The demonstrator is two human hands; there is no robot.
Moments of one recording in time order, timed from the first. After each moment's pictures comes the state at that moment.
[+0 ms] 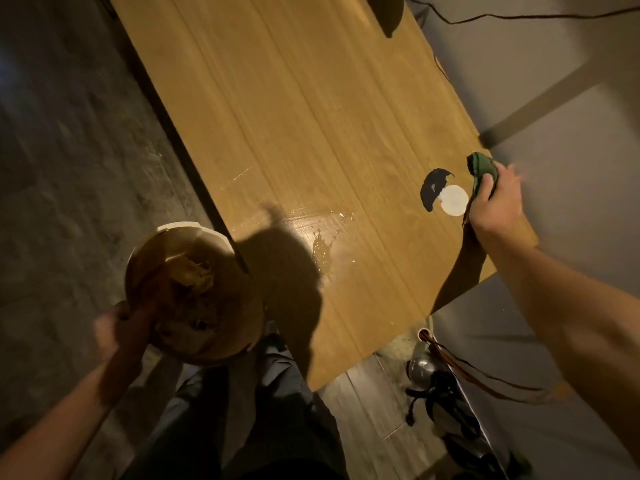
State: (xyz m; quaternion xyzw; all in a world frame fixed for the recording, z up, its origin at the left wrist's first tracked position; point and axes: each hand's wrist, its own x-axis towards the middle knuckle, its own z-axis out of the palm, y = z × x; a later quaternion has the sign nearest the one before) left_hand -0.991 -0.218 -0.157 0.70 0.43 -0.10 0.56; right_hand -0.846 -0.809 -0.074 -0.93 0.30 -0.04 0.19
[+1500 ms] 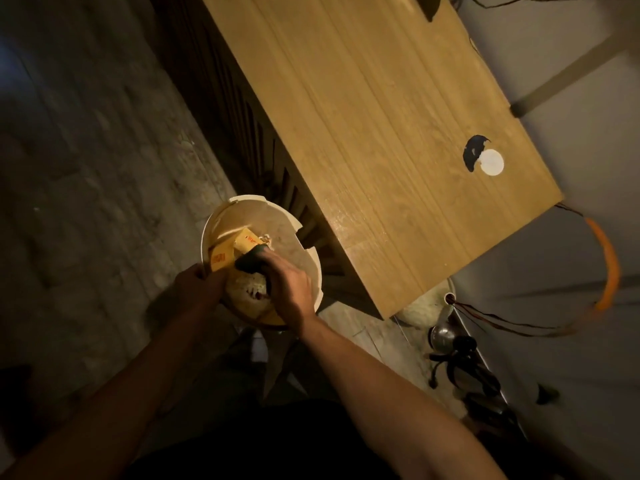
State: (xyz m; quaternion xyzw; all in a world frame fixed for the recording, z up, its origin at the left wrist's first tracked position) left_hand -1.003 -0.163 -0.108 0.77 0.35 -0.24 0.48; right_hand -1.031 -0.340 -0.097 -0.87 0.05 0.12 0.48
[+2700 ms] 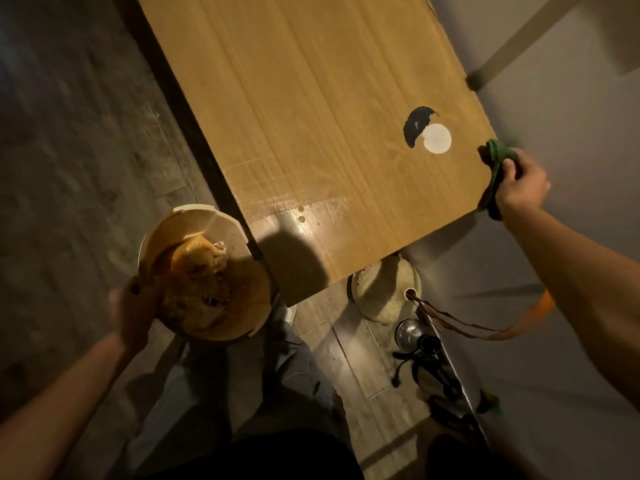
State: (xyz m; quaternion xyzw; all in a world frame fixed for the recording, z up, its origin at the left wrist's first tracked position) left_hand -1.087 -0.254 -0.133 0.77 0.38 -0.14 0.50; right_hand -0.936 -0.869 -0.063 -0.90 0.35 -0.04 0.24
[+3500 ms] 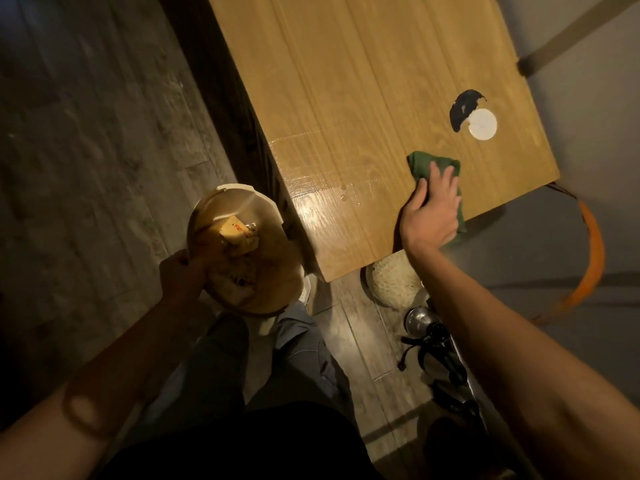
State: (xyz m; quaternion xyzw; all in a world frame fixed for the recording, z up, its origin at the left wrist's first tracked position) left_hand -1.091 -0.253 -0.139 0.71 0.44 -0.19 0.52; right_hand -0.999 -0.635 -0.092 -0.93 0.32 -0.05 0.18
